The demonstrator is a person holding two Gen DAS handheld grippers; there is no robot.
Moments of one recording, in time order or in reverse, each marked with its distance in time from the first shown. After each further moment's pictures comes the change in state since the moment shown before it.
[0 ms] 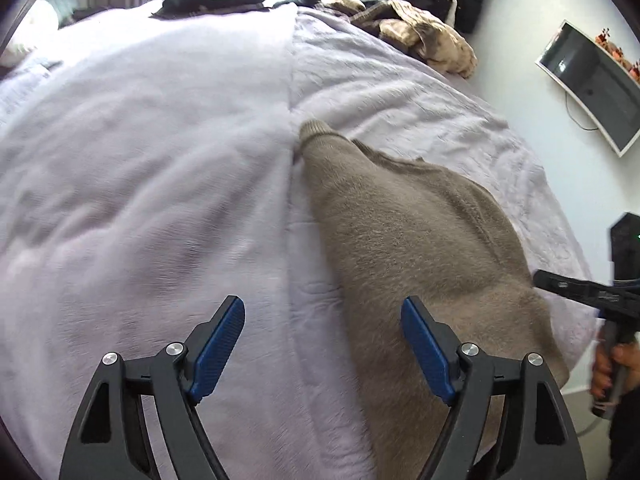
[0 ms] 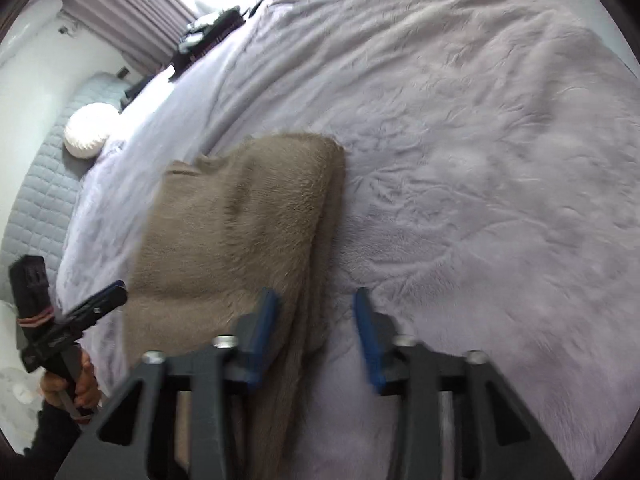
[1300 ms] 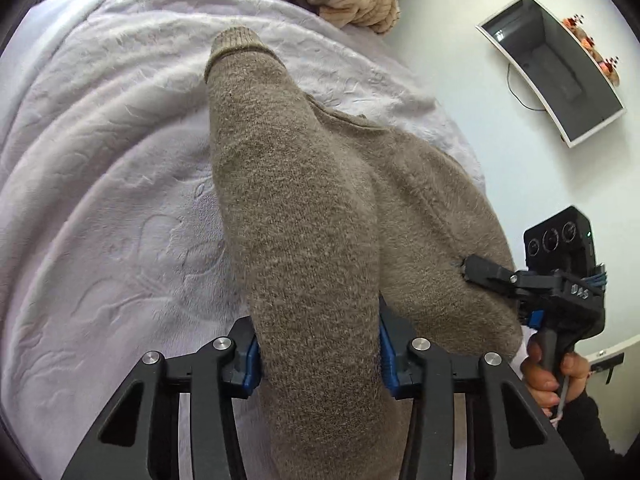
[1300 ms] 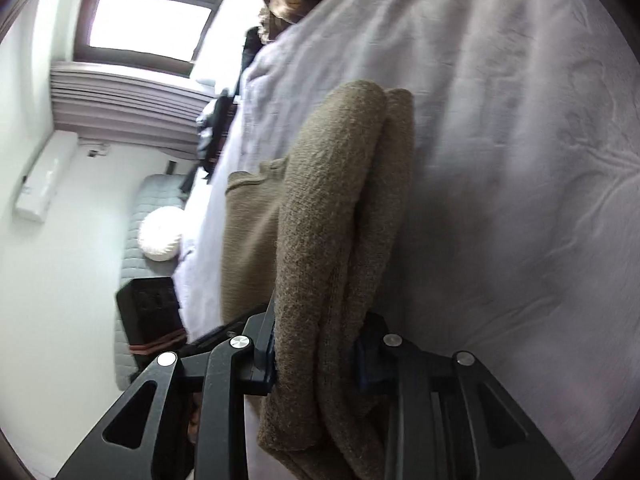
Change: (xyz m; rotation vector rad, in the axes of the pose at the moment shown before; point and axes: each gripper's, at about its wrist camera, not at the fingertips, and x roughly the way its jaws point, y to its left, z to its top) left arm 0.186 -0.172 0.157 0.075 0.210 -0.368; right arm 0.014 -0.163 0.120 0.311 -0.044 0.387
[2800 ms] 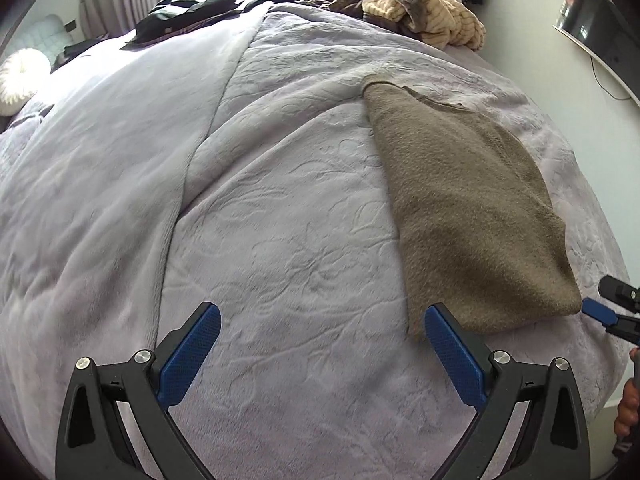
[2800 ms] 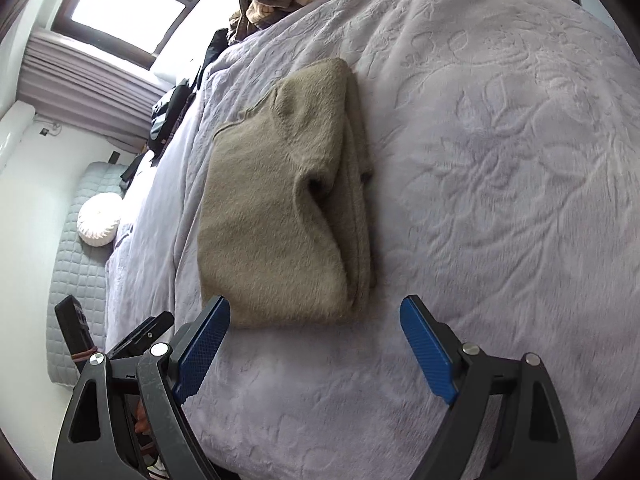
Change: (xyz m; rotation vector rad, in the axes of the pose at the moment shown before) left arm -0.083 -0.007 -0.123 -0.046 -0.136 0.545; right arm -0.085 0.000 -0.113 -0.045 -0.080 -0.328
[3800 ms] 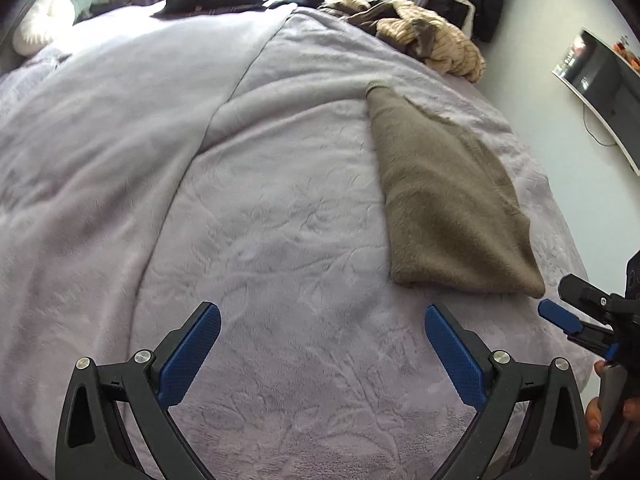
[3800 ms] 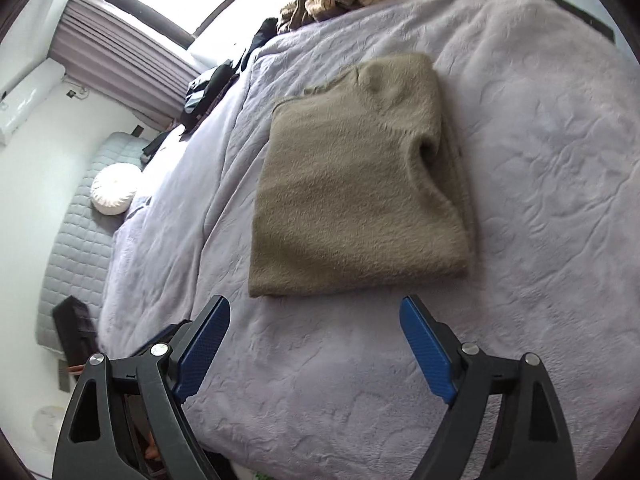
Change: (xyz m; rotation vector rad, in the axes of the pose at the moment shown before) left arm -0.025 0.024 -0.061 -0.173 -0.048 -0.113; right arm 0.013 0.064 -0.048 -0.132 0.009 0.033
